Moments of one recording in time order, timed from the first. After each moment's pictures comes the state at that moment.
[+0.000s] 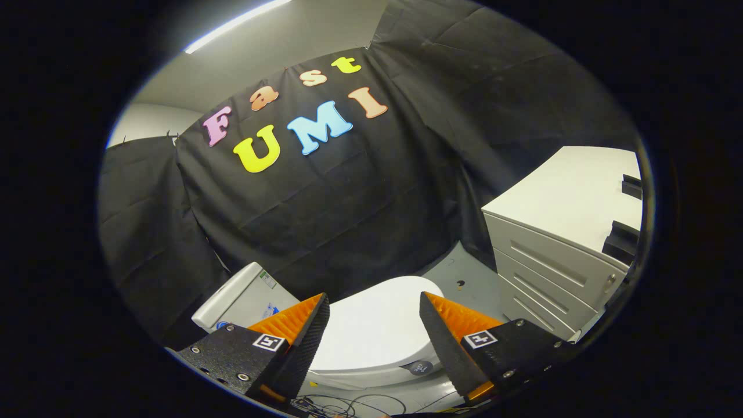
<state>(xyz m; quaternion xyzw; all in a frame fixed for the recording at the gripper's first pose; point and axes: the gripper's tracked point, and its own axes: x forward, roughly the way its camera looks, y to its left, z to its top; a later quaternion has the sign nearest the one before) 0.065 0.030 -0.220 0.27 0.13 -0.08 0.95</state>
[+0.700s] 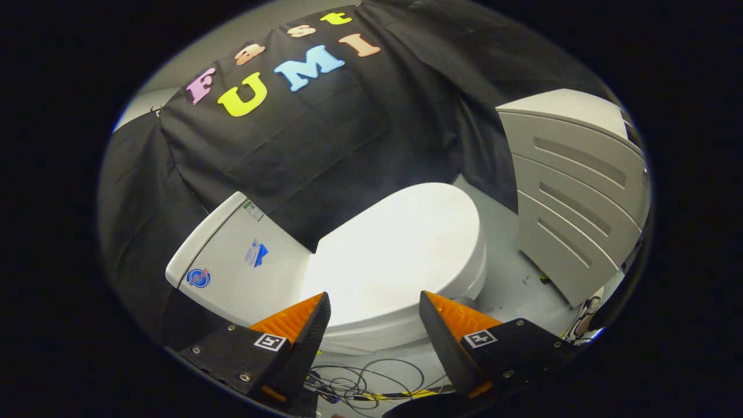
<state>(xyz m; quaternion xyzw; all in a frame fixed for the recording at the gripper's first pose) 0.066 0.131 -0.350 0.31 0.26 -0.05 0.91</state>
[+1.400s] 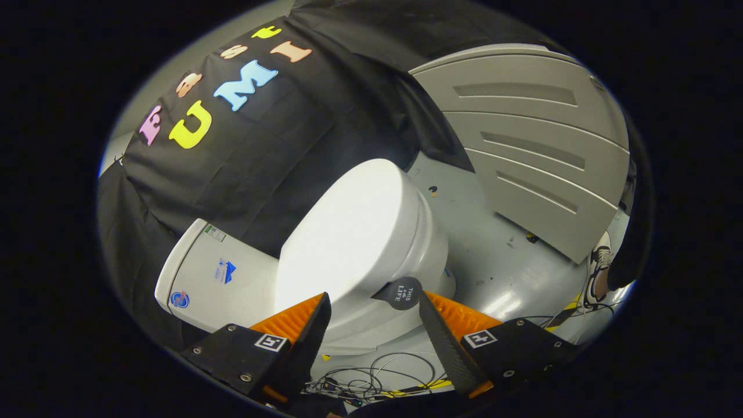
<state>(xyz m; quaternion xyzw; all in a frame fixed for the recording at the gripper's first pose) 0.043 0.085 -0.431 0.40 0.27 -0.12 0.87</state>
